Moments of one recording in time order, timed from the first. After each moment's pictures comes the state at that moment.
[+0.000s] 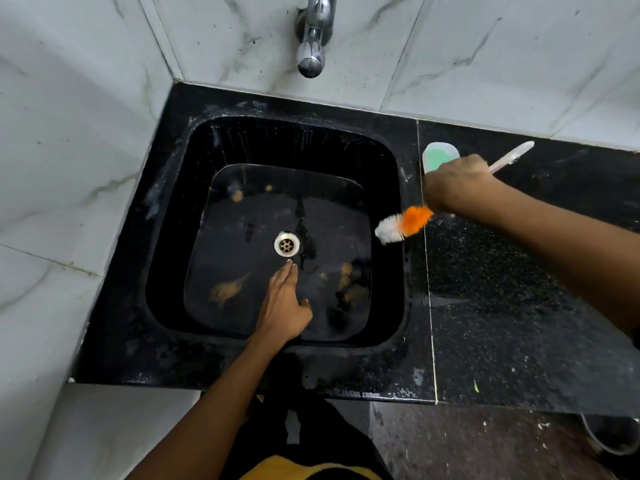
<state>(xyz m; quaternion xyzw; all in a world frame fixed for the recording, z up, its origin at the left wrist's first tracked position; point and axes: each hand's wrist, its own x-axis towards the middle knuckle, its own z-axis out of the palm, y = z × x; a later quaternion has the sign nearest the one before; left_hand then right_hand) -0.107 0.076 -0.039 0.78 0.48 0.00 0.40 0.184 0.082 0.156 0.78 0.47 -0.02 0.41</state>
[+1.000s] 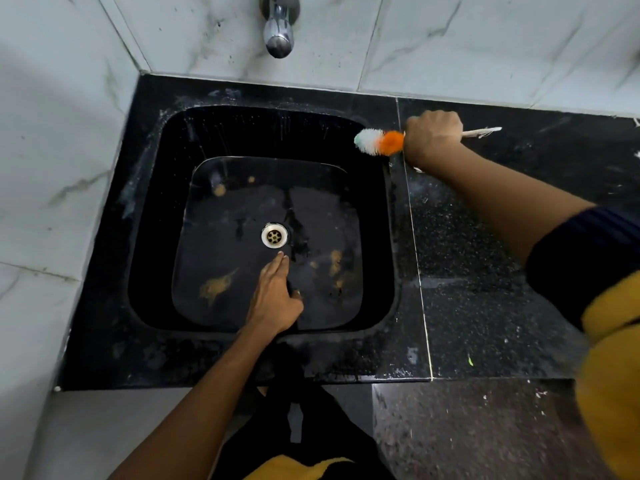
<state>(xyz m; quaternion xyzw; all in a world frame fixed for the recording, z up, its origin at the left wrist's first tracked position) -0.108 0.074 -0.047 0.80 0.46 -0.01 0.39 0.205 0.100 0.139 0.85 0.42 0.02 0.30</state>
